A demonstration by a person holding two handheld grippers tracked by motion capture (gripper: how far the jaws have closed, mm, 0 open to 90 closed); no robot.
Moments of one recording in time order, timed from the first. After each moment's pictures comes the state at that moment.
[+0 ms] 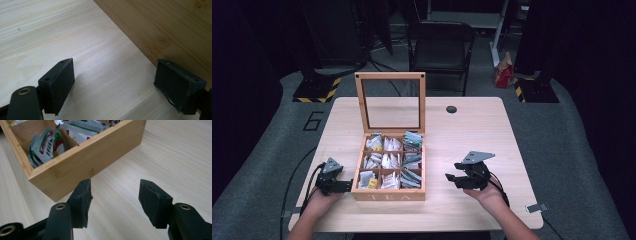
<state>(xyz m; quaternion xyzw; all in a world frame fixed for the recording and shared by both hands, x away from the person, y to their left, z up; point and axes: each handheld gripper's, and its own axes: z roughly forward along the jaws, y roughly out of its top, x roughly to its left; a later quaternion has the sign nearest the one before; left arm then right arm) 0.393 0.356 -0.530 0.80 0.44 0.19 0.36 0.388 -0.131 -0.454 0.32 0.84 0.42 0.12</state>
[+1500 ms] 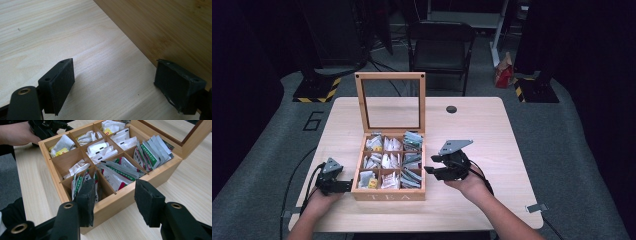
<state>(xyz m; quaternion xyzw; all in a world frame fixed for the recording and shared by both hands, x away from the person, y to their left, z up) 0.393 0.356 -0.530 0.80 0.44 0.20 0.36 0.394 -0.069 -0.406 0.26 0.86 0.43 0.09</state>
